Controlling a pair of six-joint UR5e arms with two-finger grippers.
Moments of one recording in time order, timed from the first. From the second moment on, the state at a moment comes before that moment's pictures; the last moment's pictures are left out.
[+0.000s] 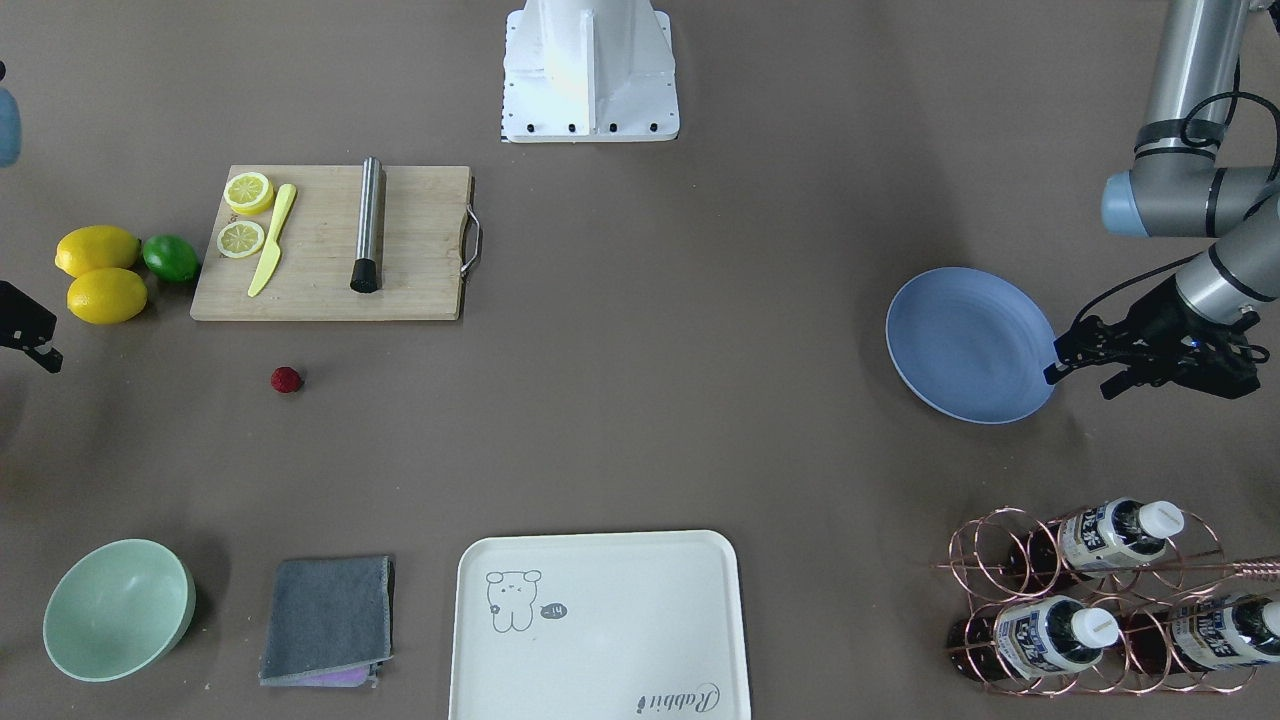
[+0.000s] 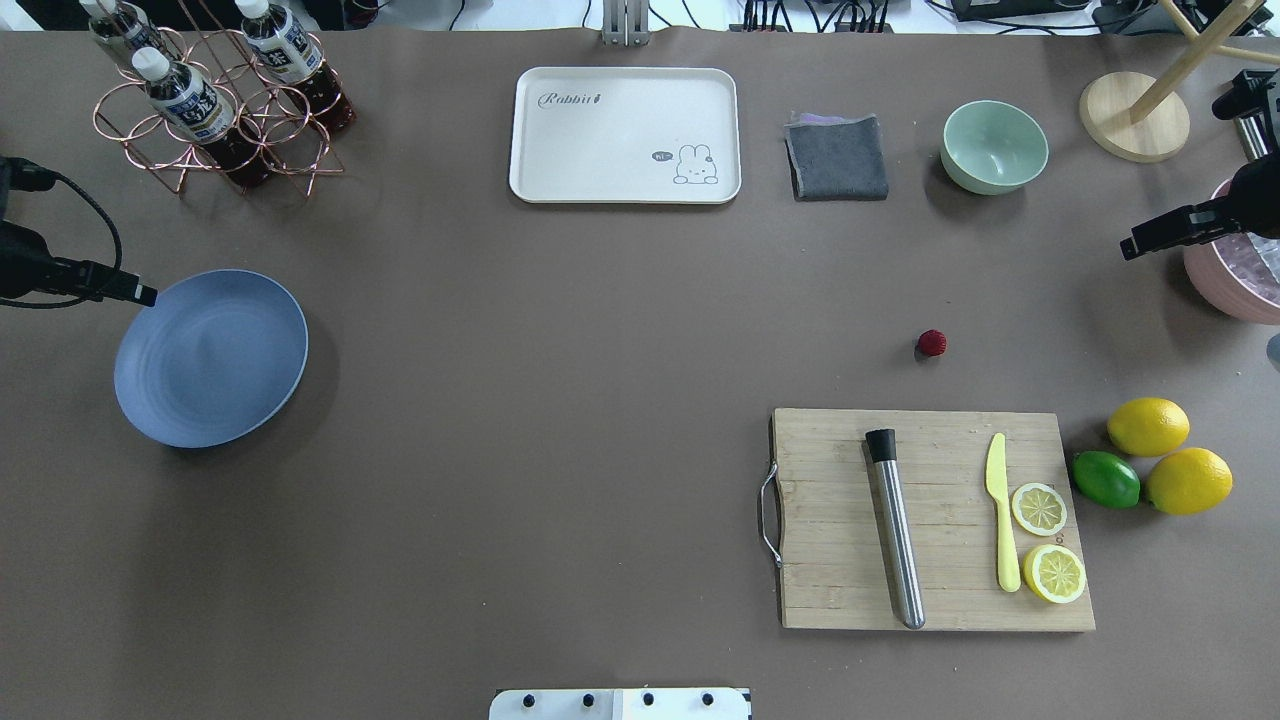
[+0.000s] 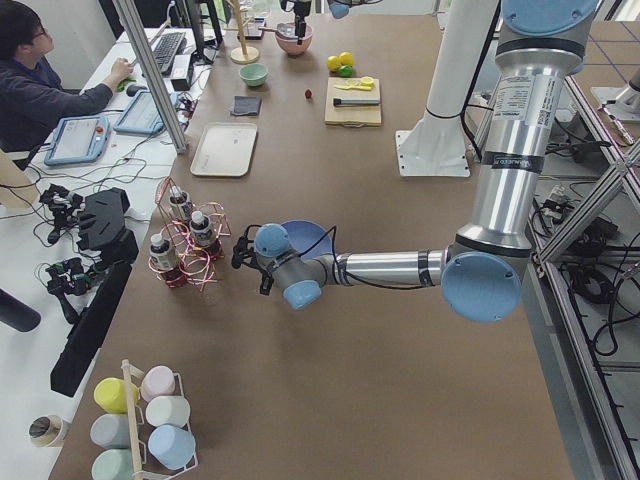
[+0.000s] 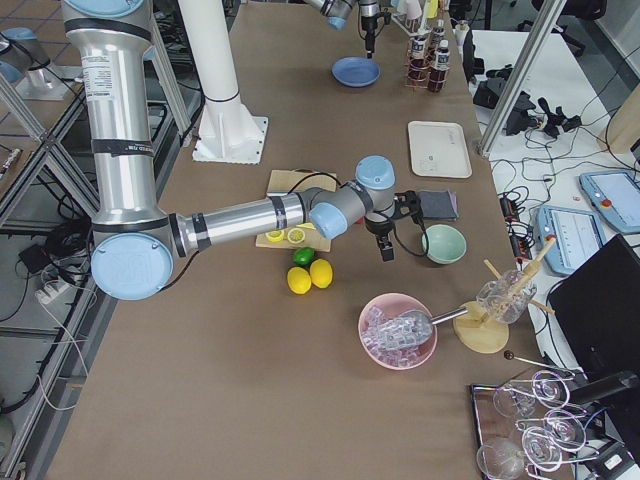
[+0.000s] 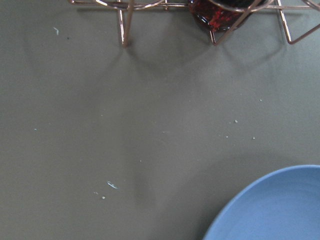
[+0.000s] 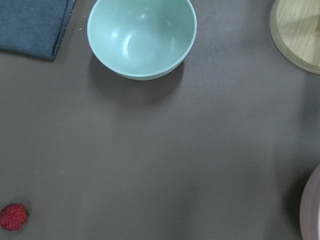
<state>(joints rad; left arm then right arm) -1.09 -1.70 -1.27 -2.59 -2.32 -0.74 1.18 -1.51 1.72 -1.16 2.22 0.47</state>
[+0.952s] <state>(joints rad) -1.00 -1.66 -1.28 -2.72 -2.32 -0.87 1.18 -1.50 1.71 -1.16 2.21 0.46</state>
